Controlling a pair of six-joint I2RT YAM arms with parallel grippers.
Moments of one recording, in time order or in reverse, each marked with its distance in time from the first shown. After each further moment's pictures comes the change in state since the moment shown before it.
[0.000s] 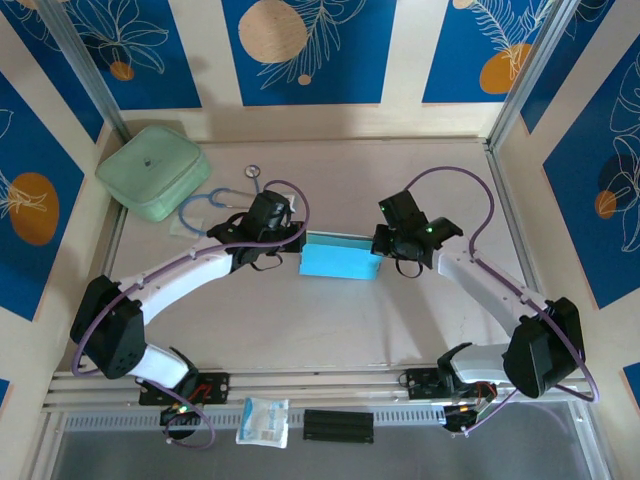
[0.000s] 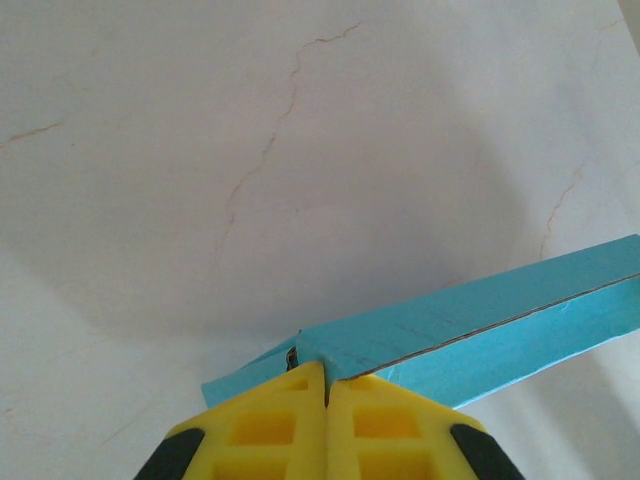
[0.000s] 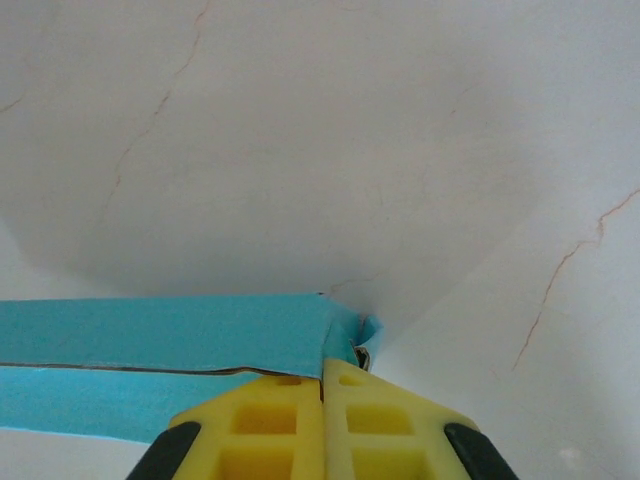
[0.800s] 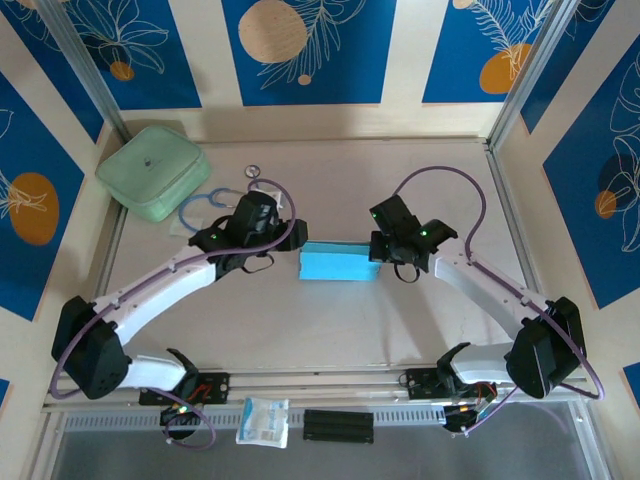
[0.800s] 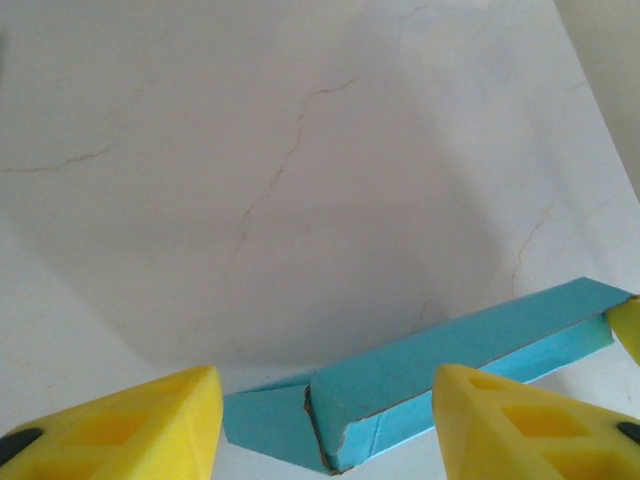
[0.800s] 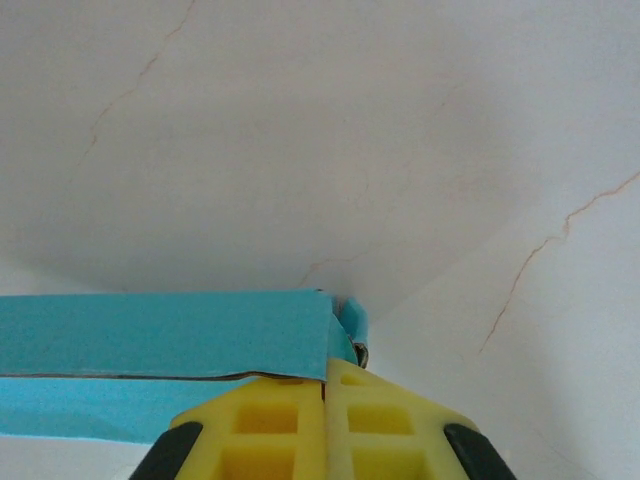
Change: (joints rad) left arm 0.001 -0.117 -0.016 -0.034 -0.046 -0.047; right arm 0.090 0.000 0.018 -0.056 0.091 -0.049
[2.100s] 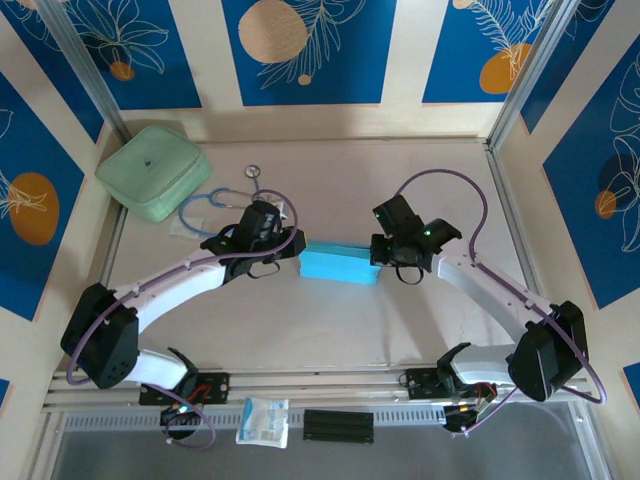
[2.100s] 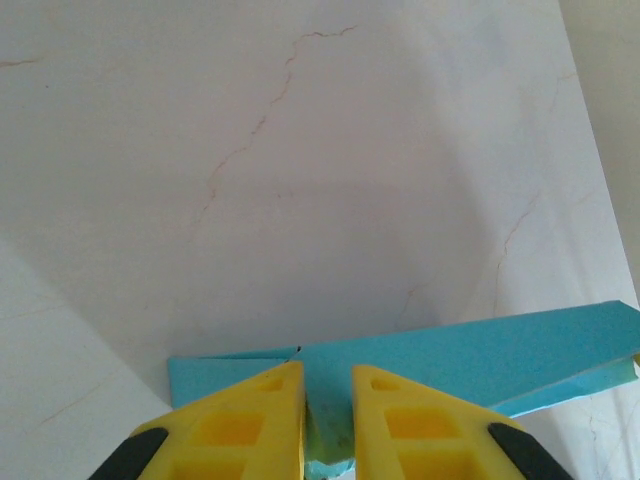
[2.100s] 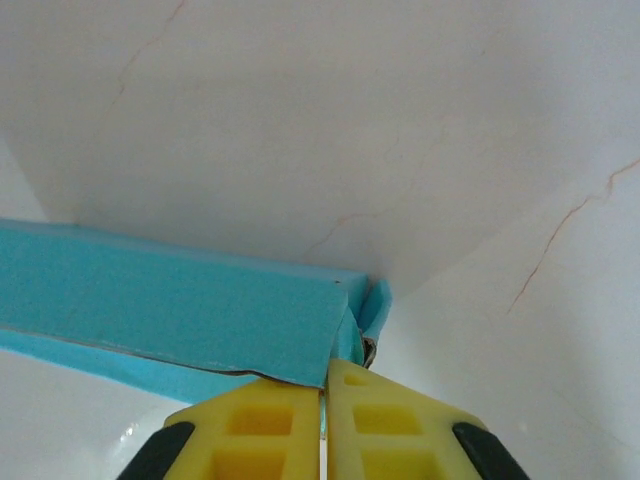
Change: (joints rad) left arm 0.009 0.056 -0.135 0.188 0.112 -0.113; right arm -0.015 -0.023 0.010 -0.063 -0.118 -0.010
